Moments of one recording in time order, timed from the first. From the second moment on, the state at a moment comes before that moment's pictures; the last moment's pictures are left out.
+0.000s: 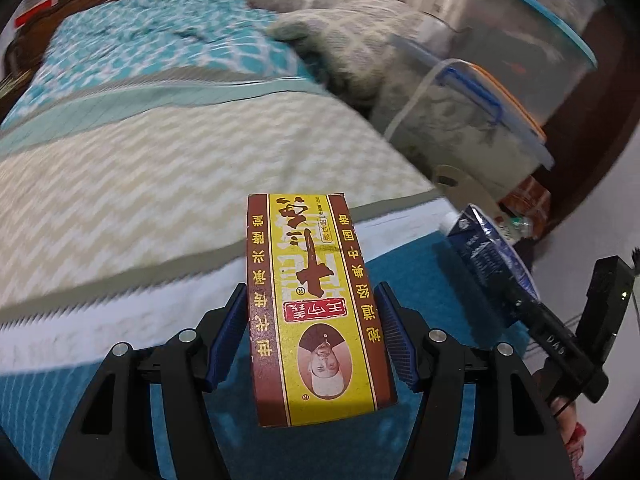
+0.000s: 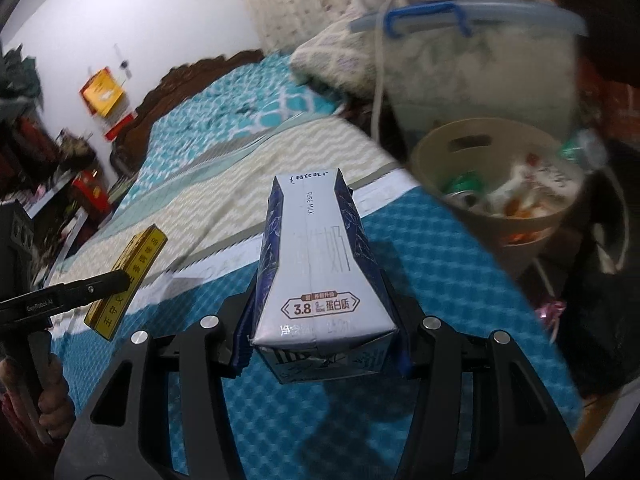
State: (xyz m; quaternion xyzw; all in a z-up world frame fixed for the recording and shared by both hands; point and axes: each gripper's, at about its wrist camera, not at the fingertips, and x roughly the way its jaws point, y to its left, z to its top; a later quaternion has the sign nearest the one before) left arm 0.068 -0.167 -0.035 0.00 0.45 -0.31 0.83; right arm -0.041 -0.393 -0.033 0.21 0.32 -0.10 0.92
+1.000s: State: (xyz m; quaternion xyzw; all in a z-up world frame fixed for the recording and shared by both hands) left arm 0.151 -0.479 -0.063 0.02 0.53 -0.45 0.72; right arm -0.008 -0.582 -0.005 0.24 0.27 -0.24 0.90
